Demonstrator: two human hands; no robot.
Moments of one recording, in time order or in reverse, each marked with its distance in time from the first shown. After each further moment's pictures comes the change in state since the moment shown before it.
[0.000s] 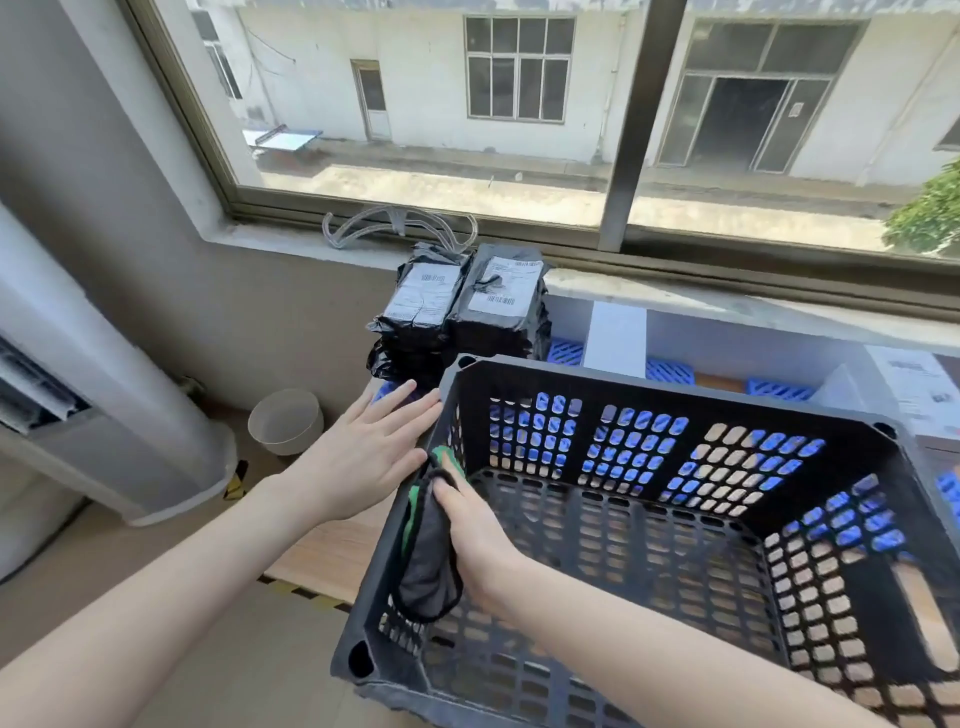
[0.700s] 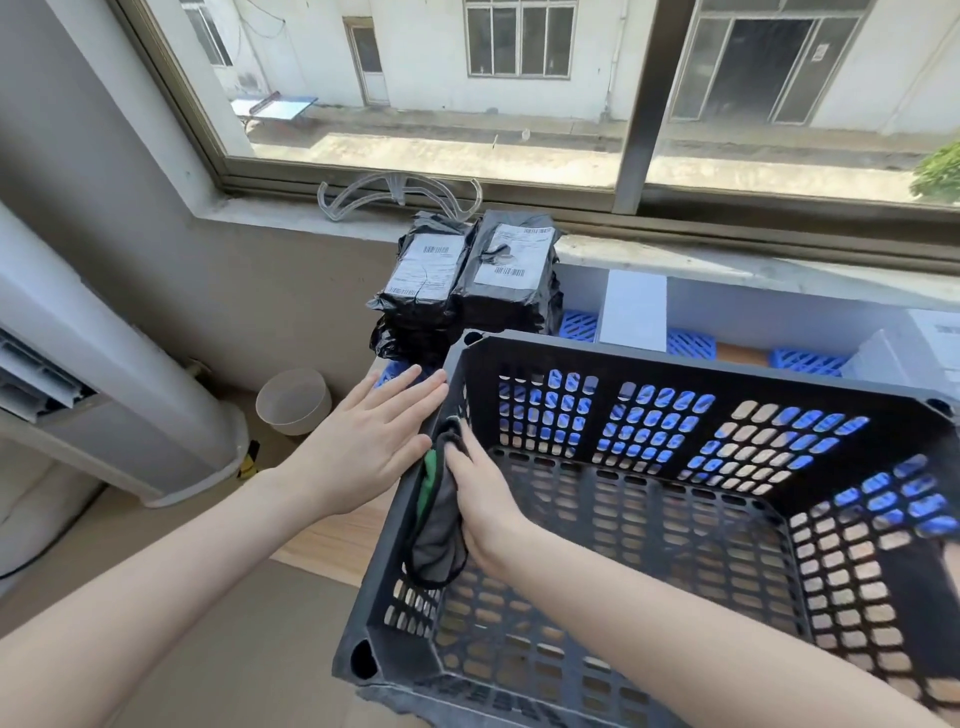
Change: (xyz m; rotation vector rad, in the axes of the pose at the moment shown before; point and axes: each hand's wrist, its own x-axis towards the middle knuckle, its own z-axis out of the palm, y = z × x) left_hand 0.004 -0.009 0.009 -0.021 0.041 0.032; right_hand 0.026 -0.006 0.006 0.072 0.081 0.018
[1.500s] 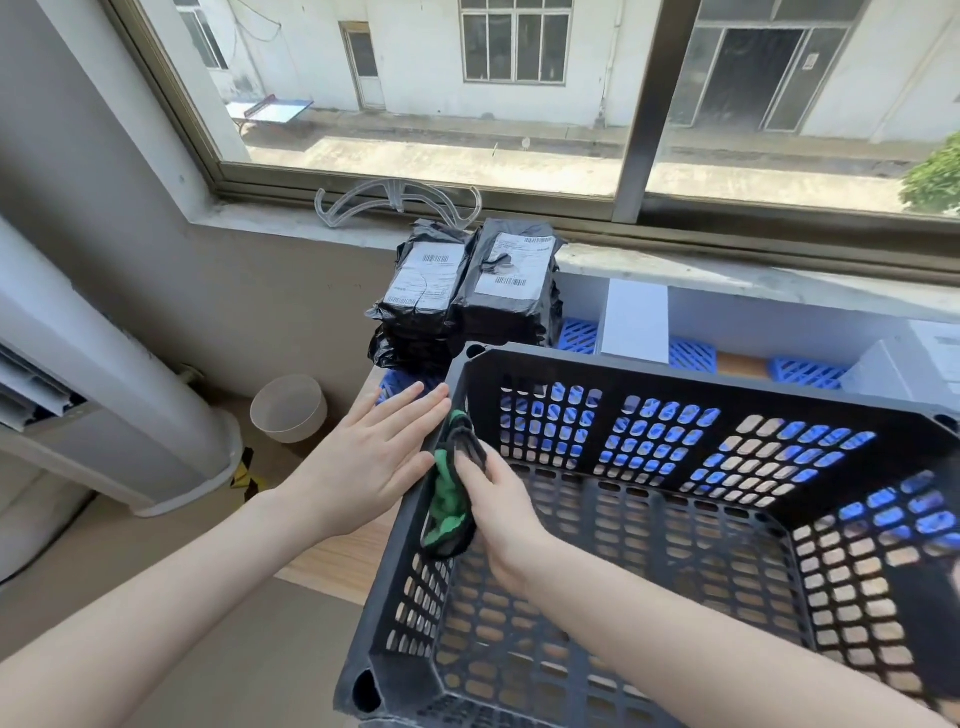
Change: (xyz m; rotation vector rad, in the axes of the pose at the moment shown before) left_hand 0.000 -0.002 0.003 -0.064 0.015 0.008; right_hand 0.005 -0.003 -0.016 -0.016 0.069 0.004
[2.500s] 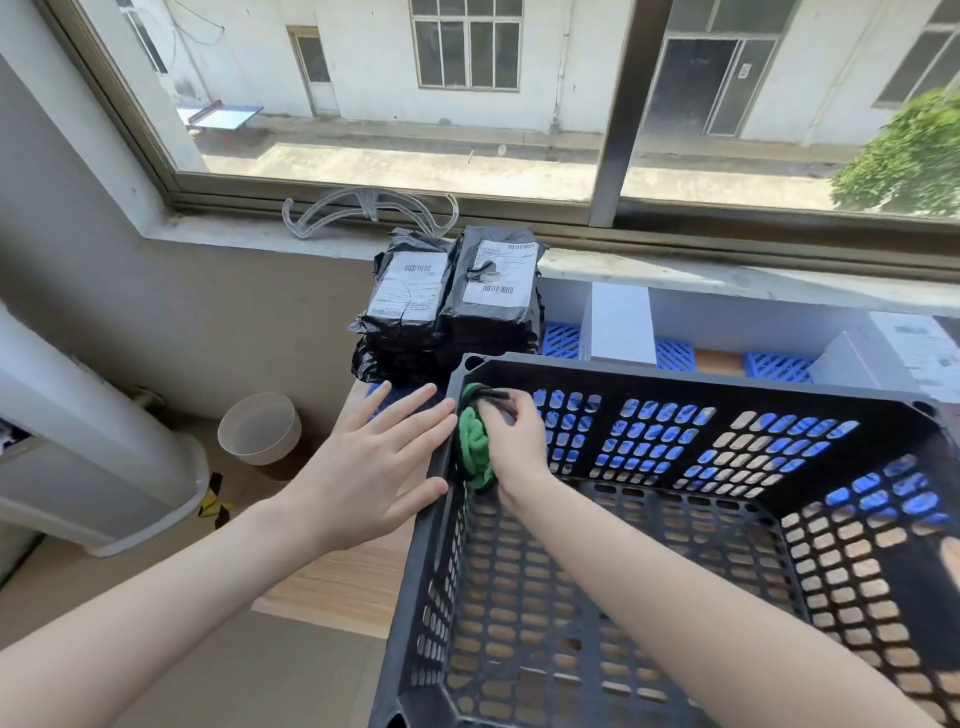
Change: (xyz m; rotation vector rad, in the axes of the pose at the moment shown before) left_hand 0.009 -0.016 -0.009 0.102 0.081 0.187; right_hand 0.056 -0.041 0.006 -0.085 0.375 -0.238
